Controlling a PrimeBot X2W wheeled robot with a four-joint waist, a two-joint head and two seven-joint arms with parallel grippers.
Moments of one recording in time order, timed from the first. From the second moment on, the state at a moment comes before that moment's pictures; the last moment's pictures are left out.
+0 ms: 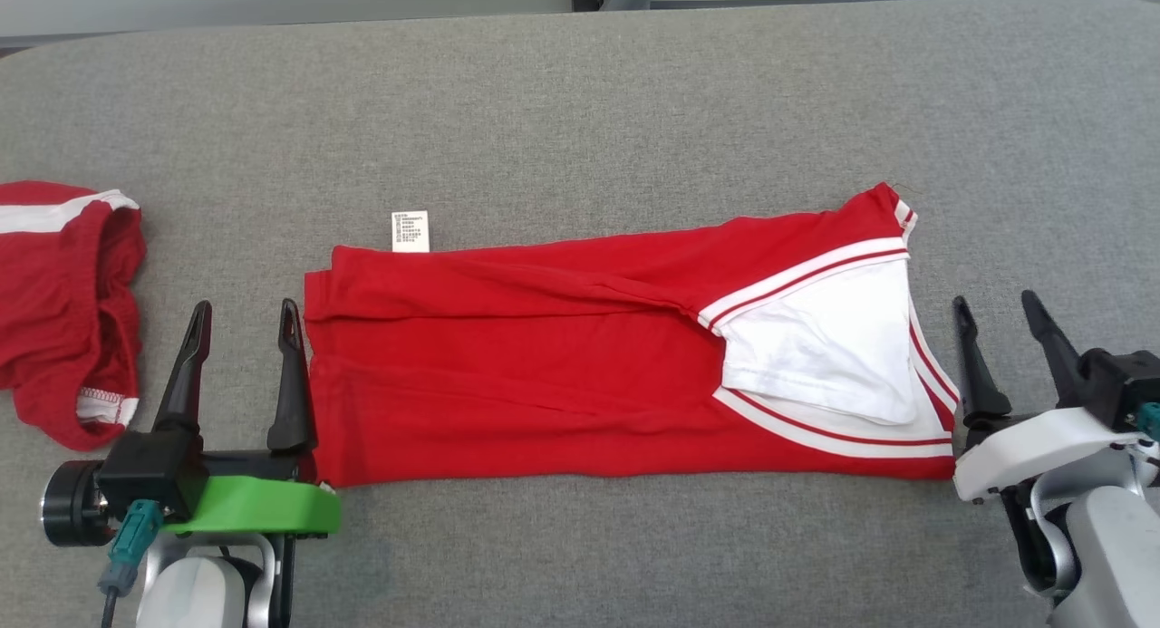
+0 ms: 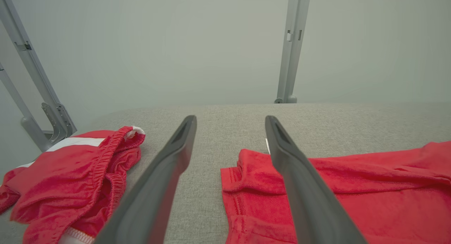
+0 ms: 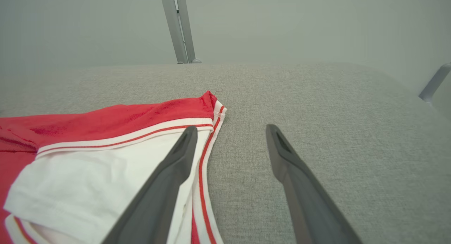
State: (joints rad) left arm -0.13 0.17 -0.10 0.08 -0.23 0.03 -0.26; right arm -0.20 -0.28 0.04 0.32 0.32 0.13 -0.25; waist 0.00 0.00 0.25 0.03
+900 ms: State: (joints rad) left arm -0.19 0.11 -0.06 0.11 -0.18 -0.04 -0.26; right arm -0.34 -0.46 0.33 0.59 0.61 0.13 -0.26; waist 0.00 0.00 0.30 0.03
